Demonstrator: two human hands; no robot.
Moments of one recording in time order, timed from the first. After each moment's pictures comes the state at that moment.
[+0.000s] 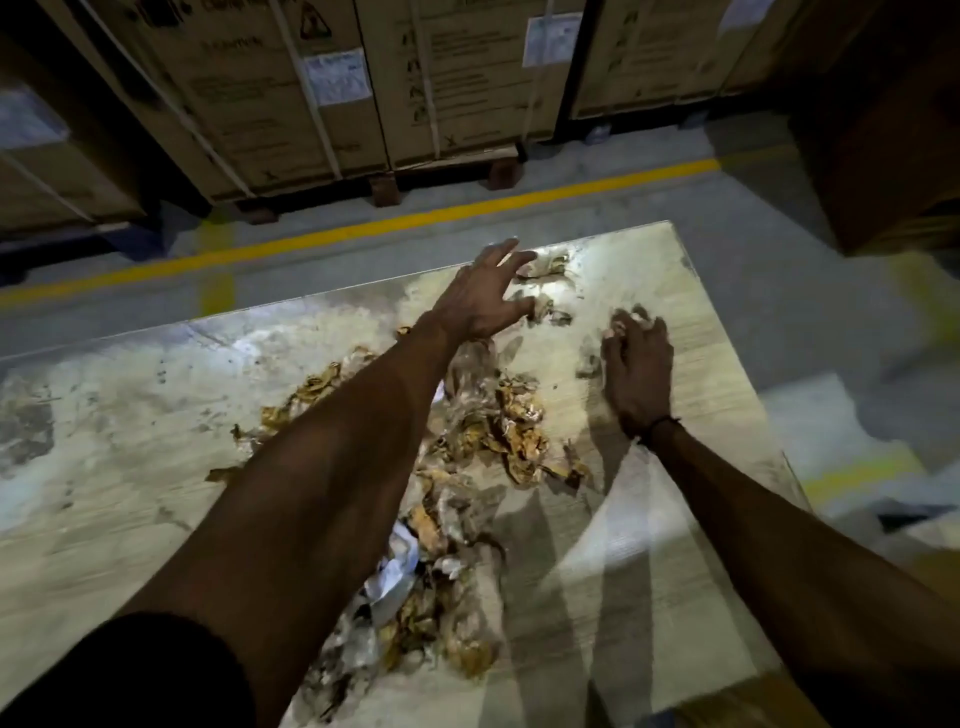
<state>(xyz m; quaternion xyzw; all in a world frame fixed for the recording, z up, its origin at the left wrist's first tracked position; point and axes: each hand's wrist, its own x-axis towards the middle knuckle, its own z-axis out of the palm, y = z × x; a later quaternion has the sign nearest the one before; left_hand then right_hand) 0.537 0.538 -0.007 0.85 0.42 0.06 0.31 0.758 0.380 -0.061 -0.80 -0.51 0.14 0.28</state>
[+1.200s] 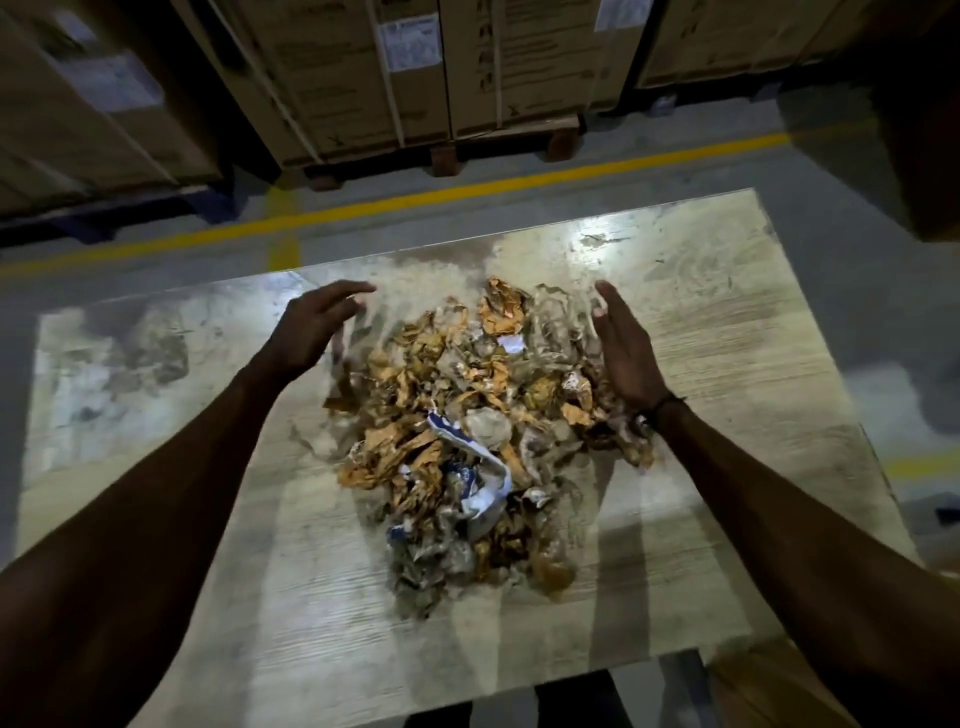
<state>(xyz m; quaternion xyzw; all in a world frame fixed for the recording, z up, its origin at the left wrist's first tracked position) 0.222 0.459 0.028 0.70 0.56 0.18 0.41 0.631 0.364 -0.027 -0.67 -0.55 0.34 0.35</state>
